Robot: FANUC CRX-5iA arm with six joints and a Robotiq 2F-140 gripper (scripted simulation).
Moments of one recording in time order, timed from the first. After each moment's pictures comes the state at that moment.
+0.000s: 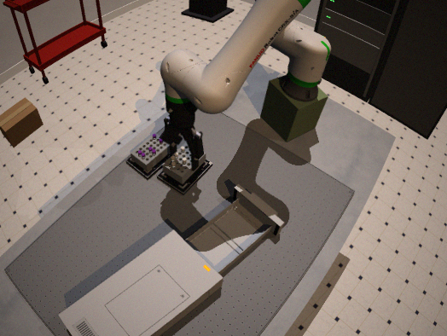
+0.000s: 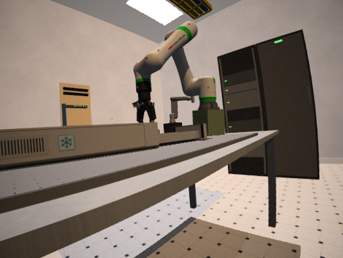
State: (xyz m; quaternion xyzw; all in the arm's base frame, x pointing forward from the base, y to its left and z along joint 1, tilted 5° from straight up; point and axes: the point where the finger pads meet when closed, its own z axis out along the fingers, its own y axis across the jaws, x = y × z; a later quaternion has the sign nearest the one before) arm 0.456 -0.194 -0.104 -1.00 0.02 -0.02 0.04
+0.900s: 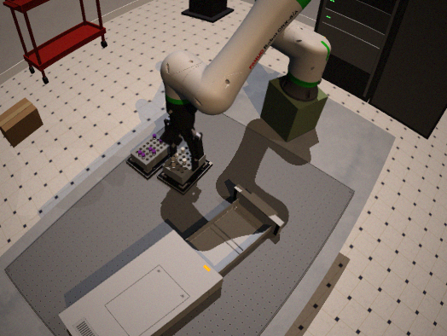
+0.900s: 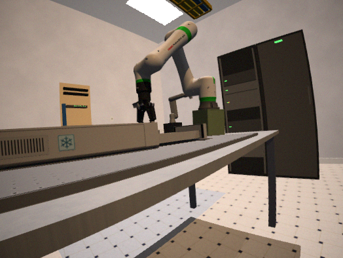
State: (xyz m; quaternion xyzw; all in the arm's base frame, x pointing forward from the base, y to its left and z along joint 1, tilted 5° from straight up) arm 0.456 -0.194 -0.108 -1.00 0.02 -0.02 0.04
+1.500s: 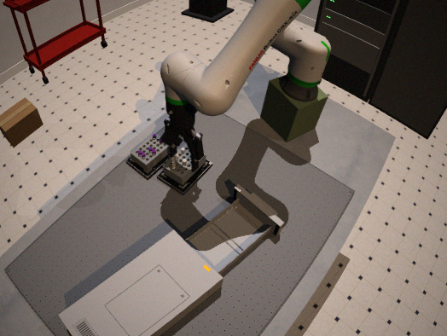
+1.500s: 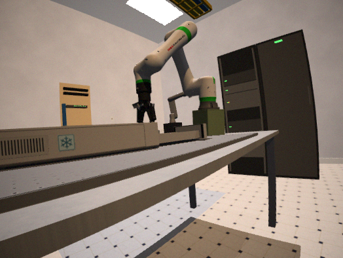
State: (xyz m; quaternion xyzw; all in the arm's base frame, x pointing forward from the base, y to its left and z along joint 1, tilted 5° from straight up) arm 0.456 -0.193 -0.111 -1.00 0.02 -0.02 0.04
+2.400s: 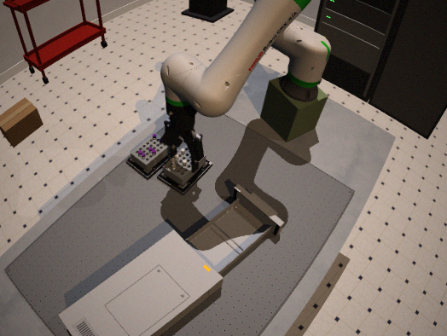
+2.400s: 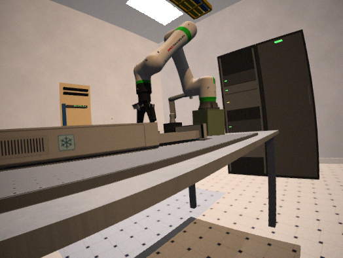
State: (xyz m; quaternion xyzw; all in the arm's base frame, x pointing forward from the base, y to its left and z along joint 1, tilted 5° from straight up) arm 0.456 -0.193 -0.115 -1.00 0.02 -0.02 0.04
